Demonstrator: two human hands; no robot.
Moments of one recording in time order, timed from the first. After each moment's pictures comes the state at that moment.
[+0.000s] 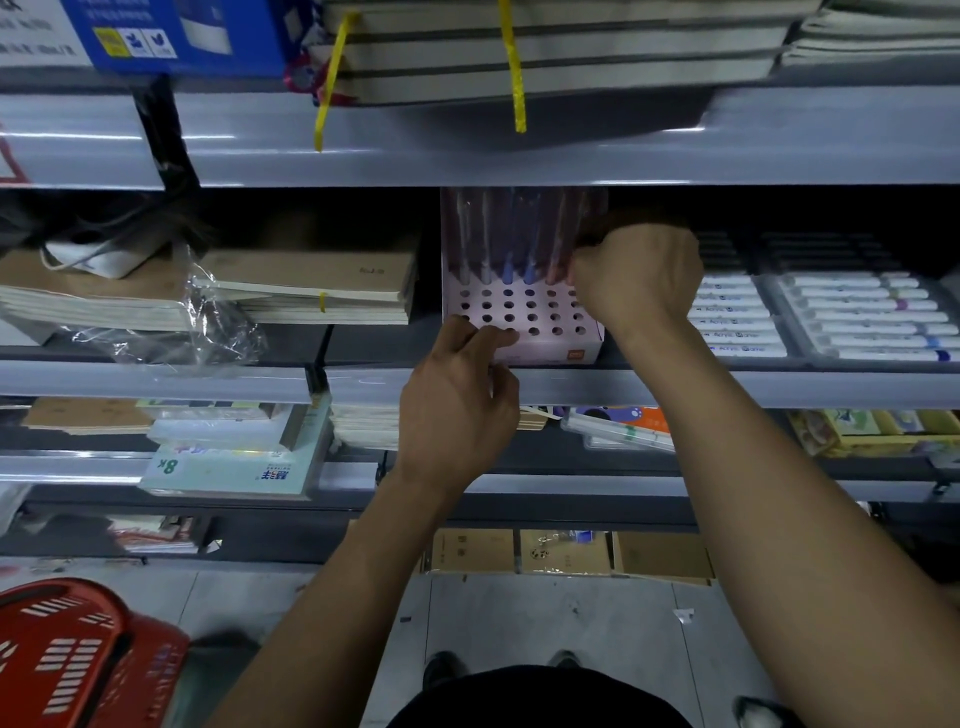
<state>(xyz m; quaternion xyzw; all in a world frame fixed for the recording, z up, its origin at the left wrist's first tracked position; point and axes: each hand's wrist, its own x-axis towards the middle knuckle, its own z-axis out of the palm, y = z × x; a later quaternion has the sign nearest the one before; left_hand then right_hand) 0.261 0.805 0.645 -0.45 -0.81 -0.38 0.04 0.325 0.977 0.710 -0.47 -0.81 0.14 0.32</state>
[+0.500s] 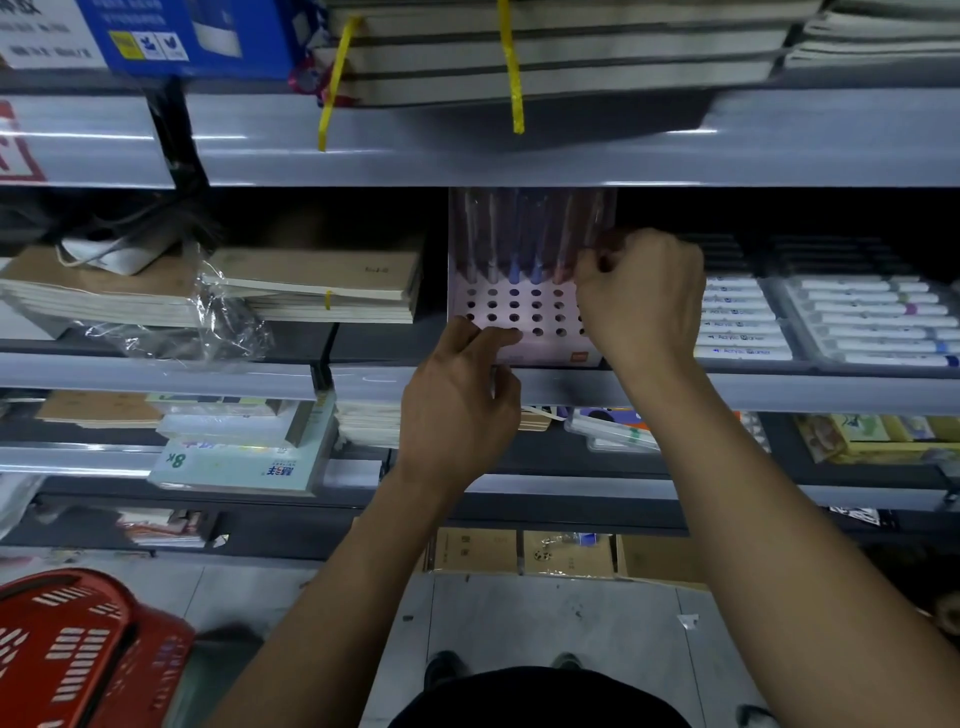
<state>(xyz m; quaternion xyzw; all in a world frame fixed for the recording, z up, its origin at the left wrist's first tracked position) 0.263 0.803 0.643 -0.46 -0.80 -0.38 0.04 0.340 0.961 0.704 -0.44 -0.81 0.15 0.36</state>
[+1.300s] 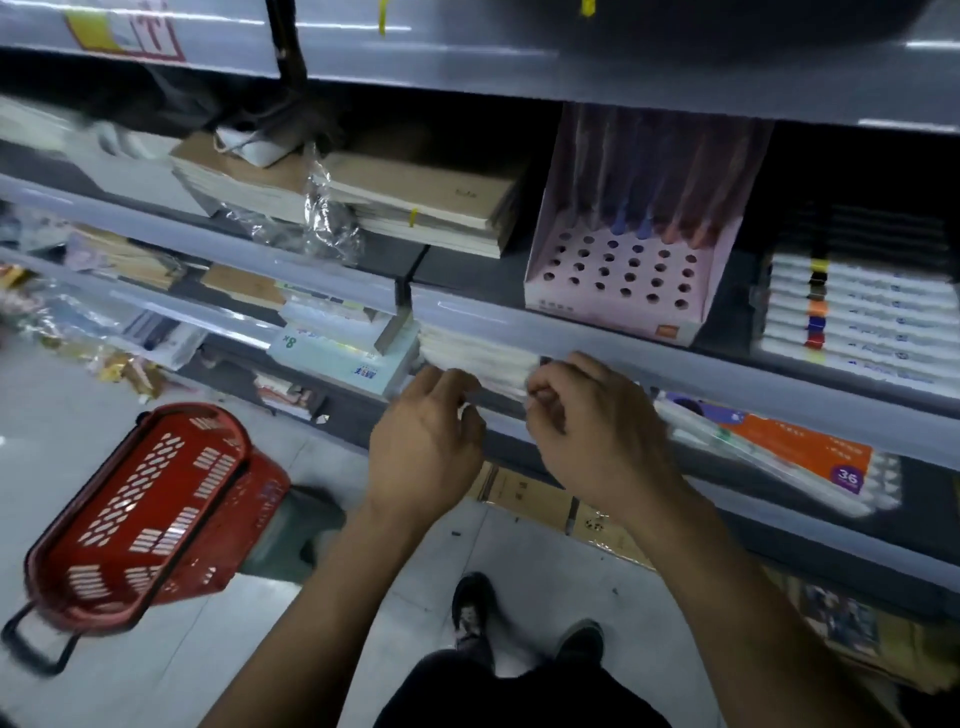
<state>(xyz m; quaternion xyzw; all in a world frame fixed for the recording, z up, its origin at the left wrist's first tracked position) 0.296 0.713 0.601 -0.28 -0.93 -0.26 0.03 0.376 0.886 0.613 -0.09 -0.94 0.28 0.14</state>
